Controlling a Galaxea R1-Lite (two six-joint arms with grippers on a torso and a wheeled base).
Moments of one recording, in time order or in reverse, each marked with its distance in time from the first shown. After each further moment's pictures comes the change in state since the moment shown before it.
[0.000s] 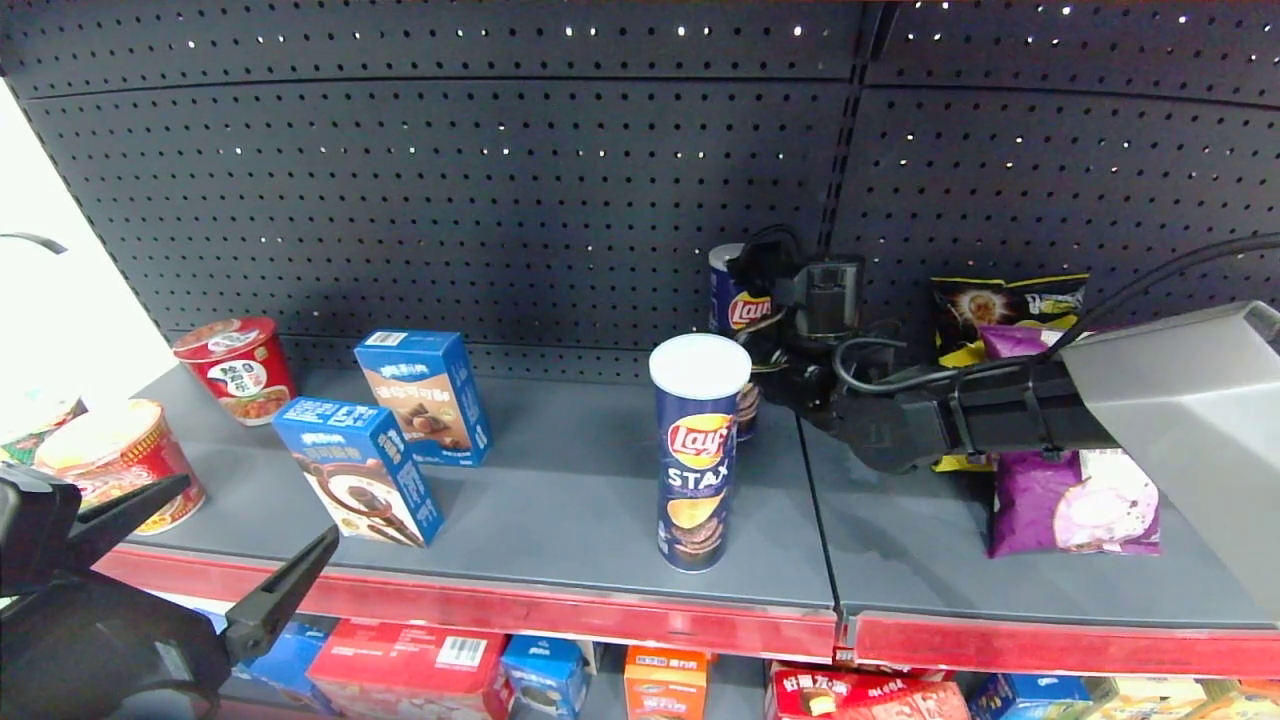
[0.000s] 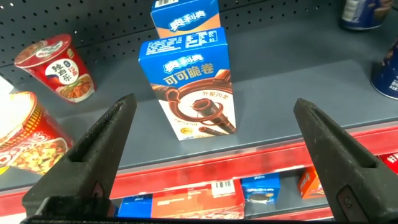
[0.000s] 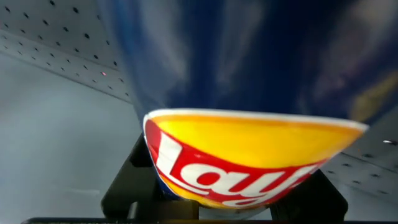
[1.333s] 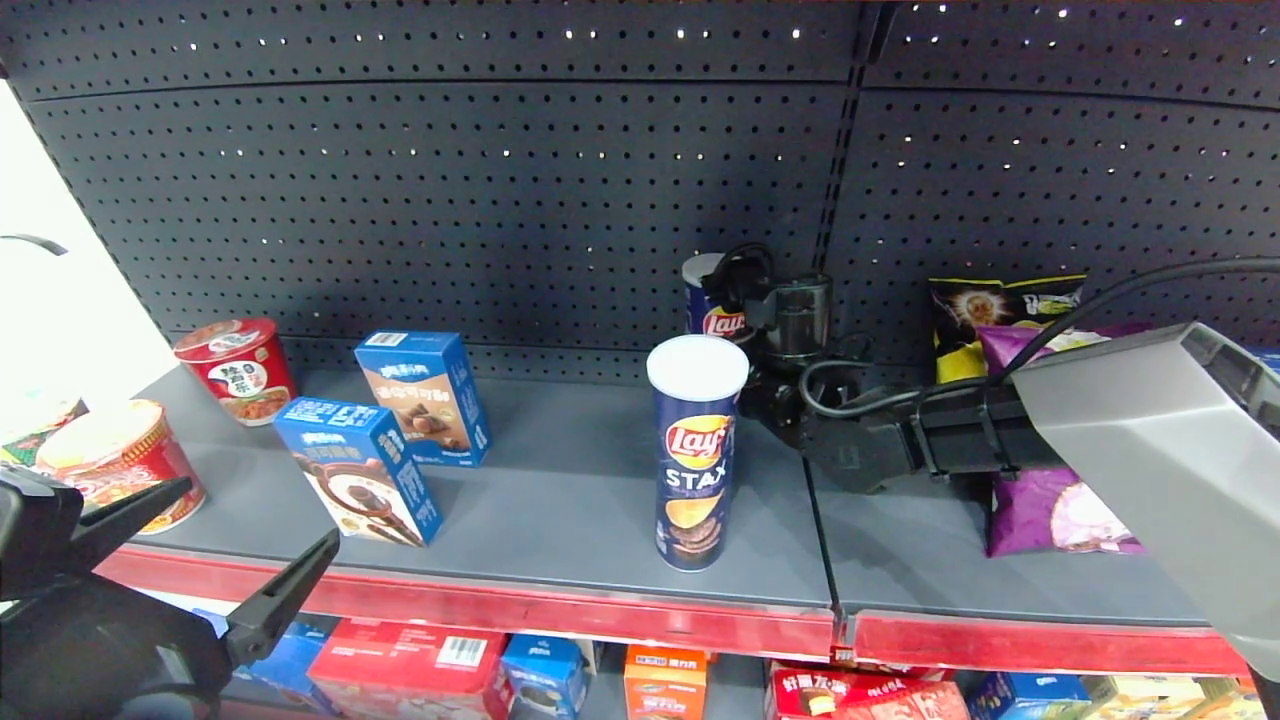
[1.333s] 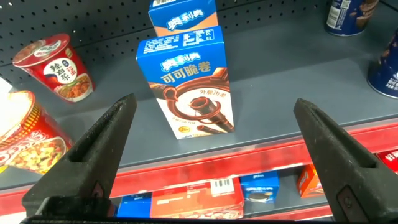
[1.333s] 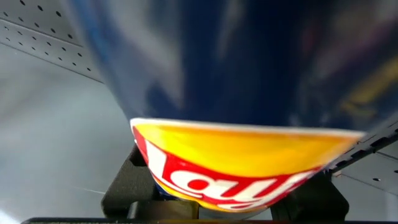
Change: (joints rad) left arm -0.004 -0.001 0.005 -0.001 -0.002 0.000; right arm 0.035 0.061 -0.018 -0.027 -0.002 0.015
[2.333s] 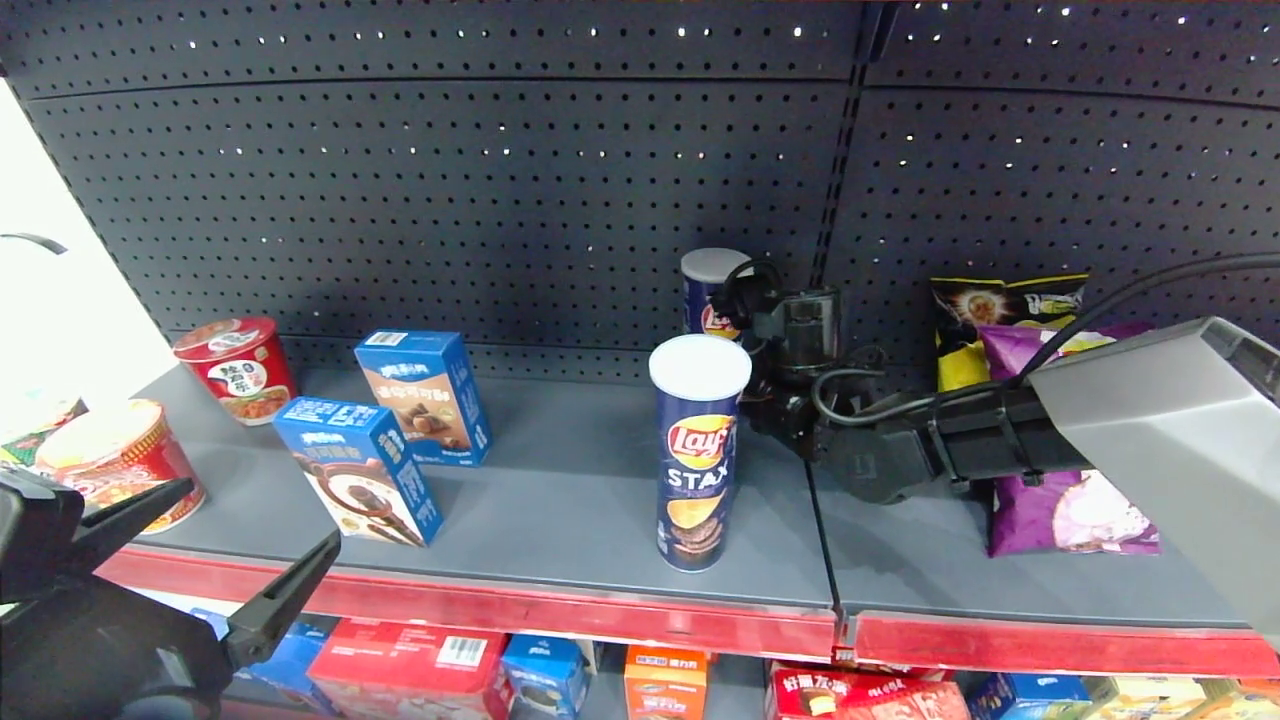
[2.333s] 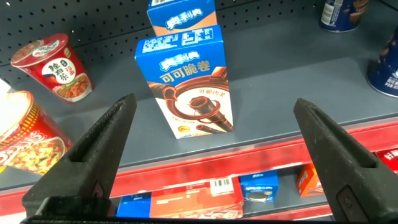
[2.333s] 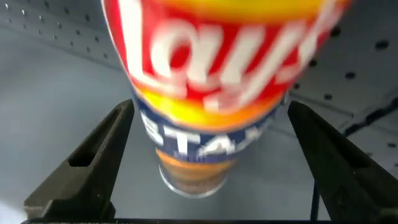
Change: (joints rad) left arm -0.001 0.000 0.002 0.000 -0.001 0.000; right arm -0.003 -0.056 0.101 0.006 -0.022 -0.001
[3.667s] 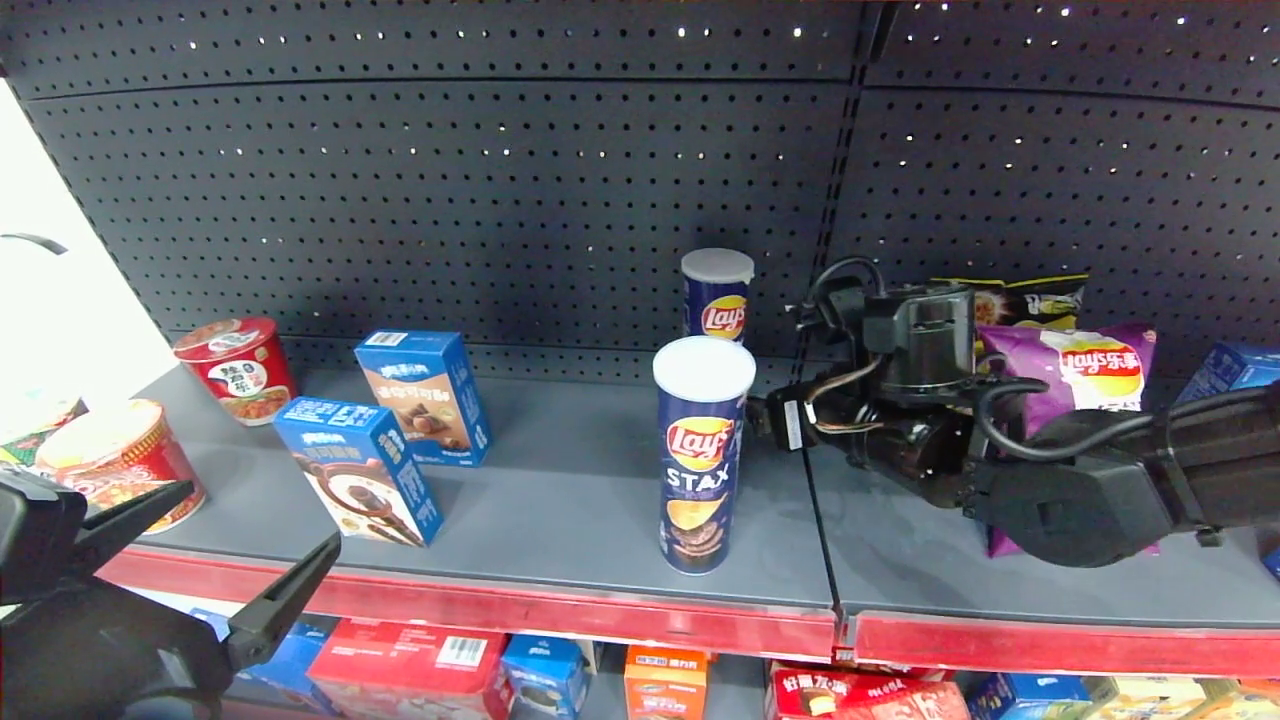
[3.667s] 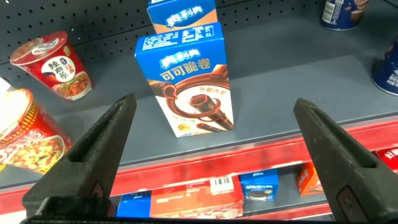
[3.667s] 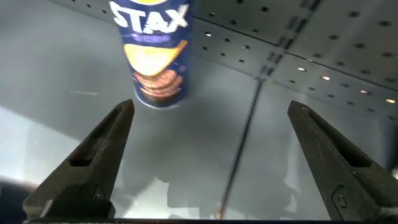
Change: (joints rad) left arm 0.000 0.002 0.003 0.000 -0.001 -0.001; right arm 0.004 -0.330 0.411 0.002 -0.065 -0.006
